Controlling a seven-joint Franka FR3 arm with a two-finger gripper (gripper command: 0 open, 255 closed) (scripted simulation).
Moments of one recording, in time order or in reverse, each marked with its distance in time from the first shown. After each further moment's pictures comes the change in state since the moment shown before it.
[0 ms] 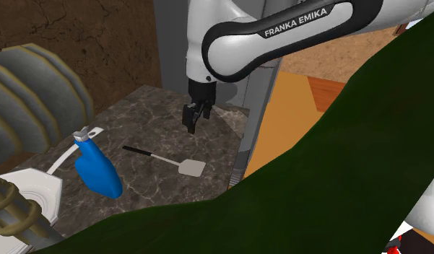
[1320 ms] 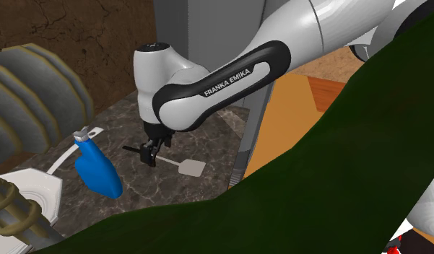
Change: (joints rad) arm 0.130 0.389 0.046 0.243 -0.162 0.142 0.092
